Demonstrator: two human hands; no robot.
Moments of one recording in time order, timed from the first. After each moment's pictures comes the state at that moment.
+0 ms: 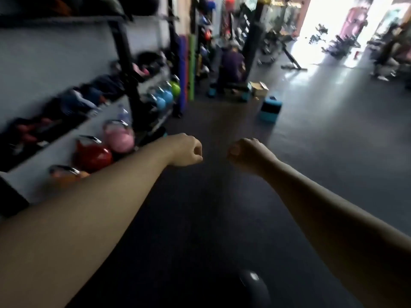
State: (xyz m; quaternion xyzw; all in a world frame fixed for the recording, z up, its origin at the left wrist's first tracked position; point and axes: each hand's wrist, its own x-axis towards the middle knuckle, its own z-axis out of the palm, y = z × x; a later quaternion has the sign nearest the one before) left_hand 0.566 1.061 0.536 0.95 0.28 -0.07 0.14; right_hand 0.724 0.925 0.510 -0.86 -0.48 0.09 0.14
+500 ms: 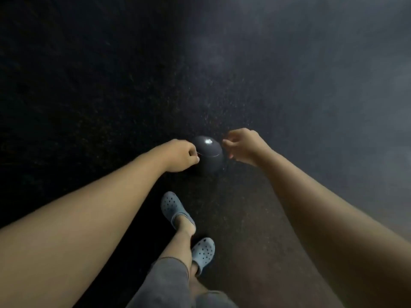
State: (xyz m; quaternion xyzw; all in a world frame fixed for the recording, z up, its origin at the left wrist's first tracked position) left_hand 0.680 0.855 0.104 0.81 0.26 -0.37 0.38; right_hand 0.818 0.703 0.107 -0.88 -0.22 0.41 0.09
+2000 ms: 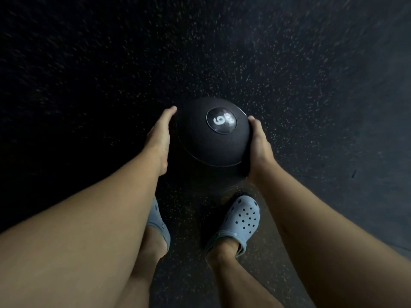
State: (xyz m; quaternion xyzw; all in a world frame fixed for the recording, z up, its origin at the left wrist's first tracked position) left_hand 0.747 0.837 -0.327 0.24 0.70 -0.02 0.67; right_hand 0.900 0.708 -0.334 -0.75 0.20 0.51 0.38
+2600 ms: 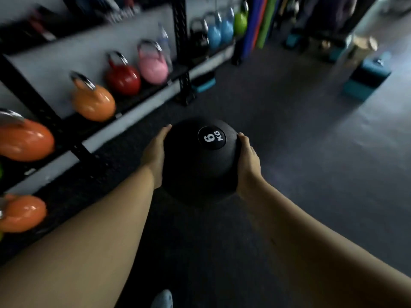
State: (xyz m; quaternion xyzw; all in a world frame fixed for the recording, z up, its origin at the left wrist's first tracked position) left_hand 0.666 1.017 0.247 0.29 0.52 0.40 0.70; right_hand 0.850 0.939 0.252 -0.67 -0.14 0.49 0.55
